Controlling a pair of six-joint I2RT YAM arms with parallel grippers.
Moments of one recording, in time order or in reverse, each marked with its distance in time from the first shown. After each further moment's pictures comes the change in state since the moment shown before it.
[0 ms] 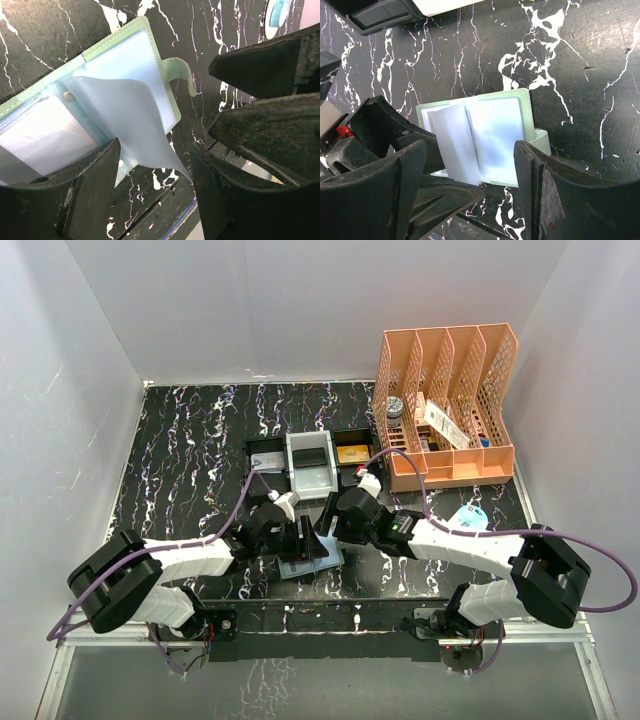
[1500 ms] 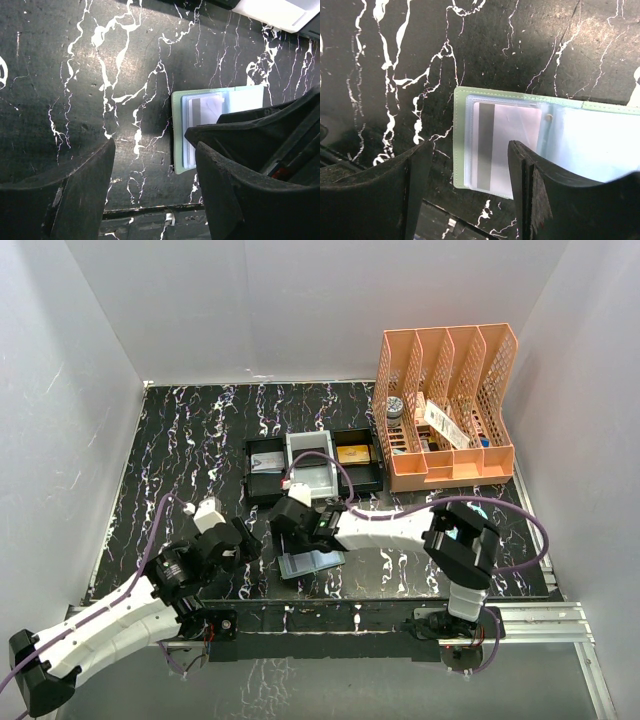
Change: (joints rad) left arm -0.029 -0.757 0.048 -0.981 -0.657 -0.144; right arm 0.179 0.450 0.418 -0.146 -0.028 -0.145
